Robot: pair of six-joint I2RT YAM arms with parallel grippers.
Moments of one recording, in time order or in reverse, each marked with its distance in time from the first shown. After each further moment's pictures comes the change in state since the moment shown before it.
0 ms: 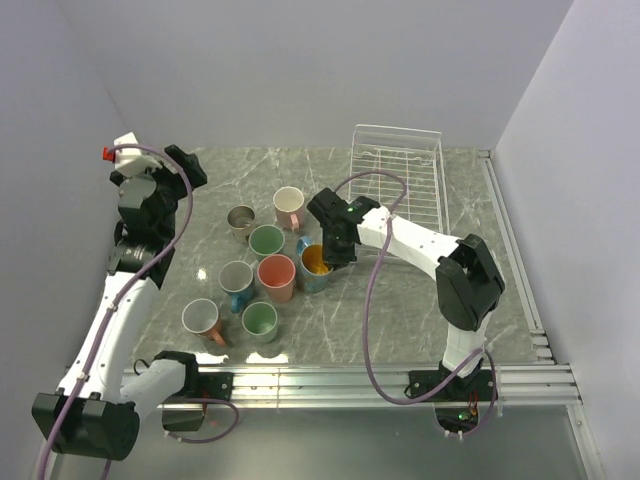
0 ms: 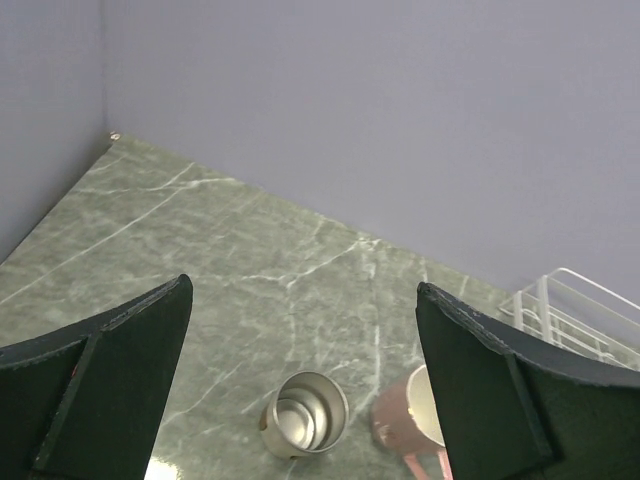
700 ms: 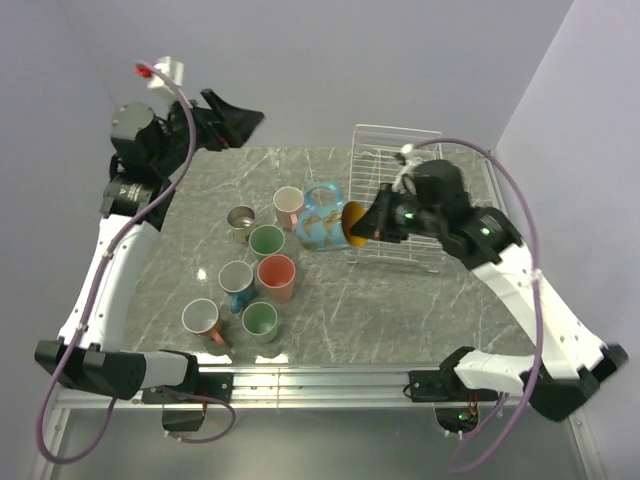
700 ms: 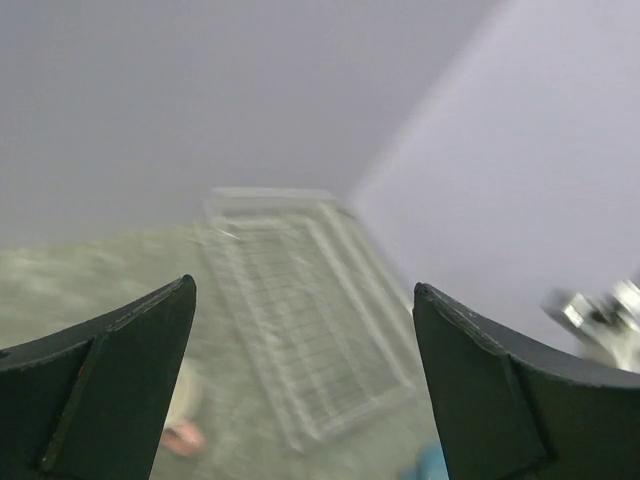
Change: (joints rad) left arm -0.063 0.311 0.621 -0.211 0.636 -0.107; right arm -0.101 -0.596 0.033 -0.006 -0.267 -0.081
